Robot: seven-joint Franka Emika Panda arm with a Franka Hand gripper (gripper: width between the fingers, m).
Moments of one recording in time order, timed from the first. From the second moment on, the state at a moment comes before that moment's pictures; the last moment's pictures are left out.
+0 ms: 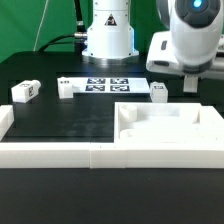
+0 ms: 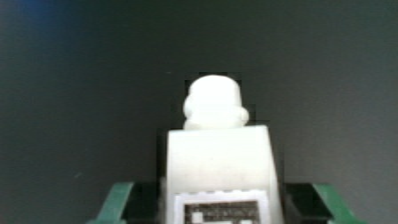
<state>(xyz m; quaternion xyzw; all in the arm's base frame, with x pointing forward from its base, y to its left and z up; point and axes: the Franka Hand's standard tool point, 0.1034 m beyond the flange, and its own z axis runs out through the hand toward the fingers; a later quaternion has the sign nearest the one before) 0.353 0.175 0.042 -0.90 0.13 0.41 0.06</state>
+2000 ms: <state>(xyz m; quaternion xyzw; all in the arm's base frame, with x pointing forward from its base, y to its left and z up) 0.432 0.182 0.090 -0.99 -0.06 -0.14 0.06</state>
